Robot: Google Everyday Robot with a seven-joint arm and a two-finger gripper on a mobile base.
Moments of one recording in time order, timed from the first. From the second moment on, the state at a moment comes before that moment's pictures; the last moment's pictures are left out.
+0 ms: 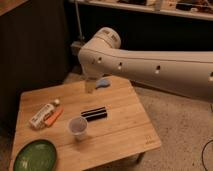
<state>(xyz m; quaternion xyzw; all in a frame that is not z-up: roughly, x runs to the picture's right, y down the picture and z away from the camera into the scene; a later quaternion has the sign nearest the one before) -0.073 -0.062 0.631 -0.09 -0.11 0.04 0.99</state>
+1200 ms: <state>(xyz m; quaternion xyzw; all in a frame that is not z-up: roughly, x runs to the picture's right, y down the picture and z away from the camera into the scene) -0.073 -0.062 0.631 -0.09 -0.11 0.04 0.99</state>
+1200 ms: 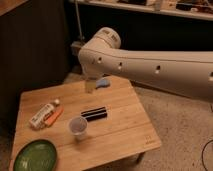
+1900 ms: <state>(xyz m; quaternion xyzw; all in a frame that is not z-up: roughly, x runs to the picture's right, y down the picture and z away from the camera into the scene) -0.080 -0.064 0.658 -0.11 -0.28 0.03 0.95</state>
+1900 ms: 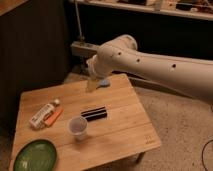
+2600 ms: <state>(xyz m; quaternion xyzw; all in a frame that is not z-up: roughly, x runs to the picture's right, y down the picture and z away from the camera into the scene) -0.118 -0.061 0.678 -0.15 -0.27 -0.06 0.95</state>
